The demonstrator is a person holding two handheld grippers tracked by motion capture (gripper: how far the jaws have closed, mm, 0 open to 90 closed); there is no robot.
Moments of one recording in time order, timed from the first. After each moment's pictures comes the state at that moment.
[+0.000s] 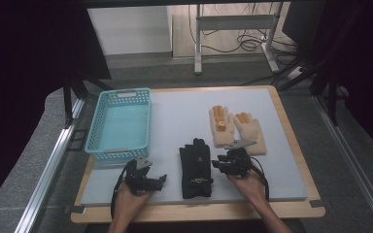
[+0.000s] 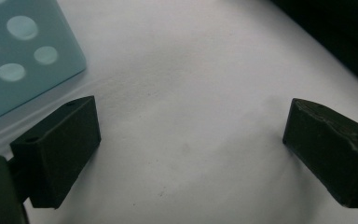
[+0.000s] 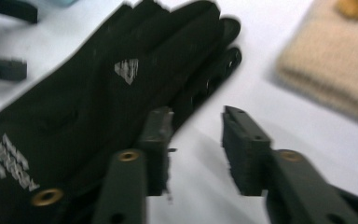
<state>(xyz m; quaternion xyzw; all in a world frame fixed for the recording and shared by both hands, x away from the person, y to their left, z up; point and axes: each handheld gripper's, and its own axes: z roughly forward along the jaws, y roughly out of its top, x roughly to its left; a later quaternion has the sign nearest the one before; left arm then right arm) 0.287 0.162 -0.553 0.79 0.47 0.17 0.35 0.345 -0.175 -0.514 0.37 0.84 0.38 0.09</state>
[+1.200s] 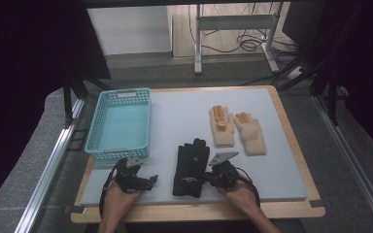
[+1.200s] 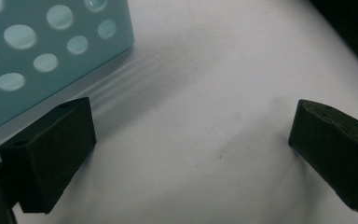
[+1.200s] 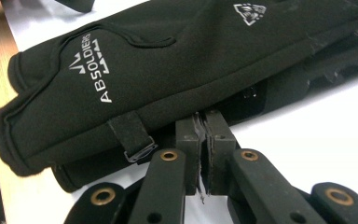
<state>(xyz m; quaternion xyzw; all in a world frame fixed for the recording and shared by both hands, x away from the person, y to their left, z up) 0.288 0.192 -0.553 0.80 0.47 0.16 0.34 0.318 -0.134 -0.529 0.27 0.89 0.37 0.05</state>
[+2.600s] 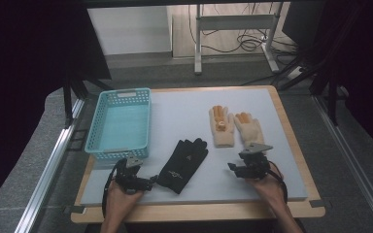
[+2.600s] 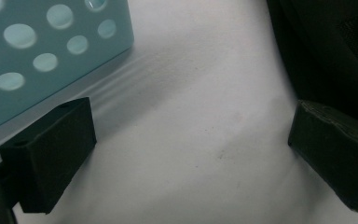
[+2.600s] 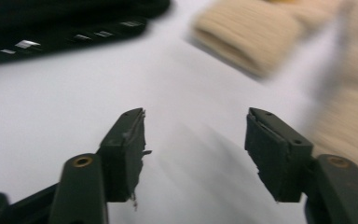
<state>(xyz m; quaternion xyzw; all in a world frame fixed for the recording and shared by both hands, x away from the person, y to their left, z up) 0.288 0.192 -0.554 0.80 0.47 0.16 0.34 0.344 -0.232 -0.515 0.36 0.85 0.35 0.18</state>
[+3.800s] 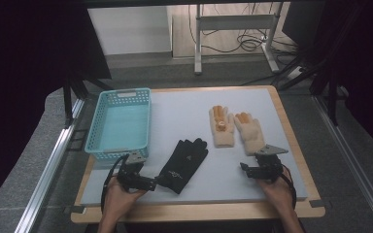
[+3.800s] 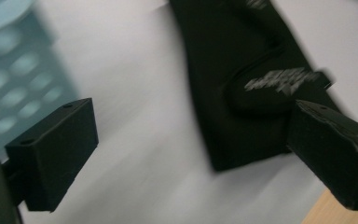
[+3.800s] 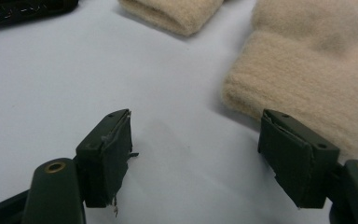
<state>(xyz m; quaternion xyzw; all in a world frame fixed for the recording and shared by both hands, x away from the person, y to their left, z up) 0.282 0.163 -0.505 0.81 0.43 0.11 0.38 0.346 -0.266 -0.531 0.40 0.82 0.35 0.20</state>
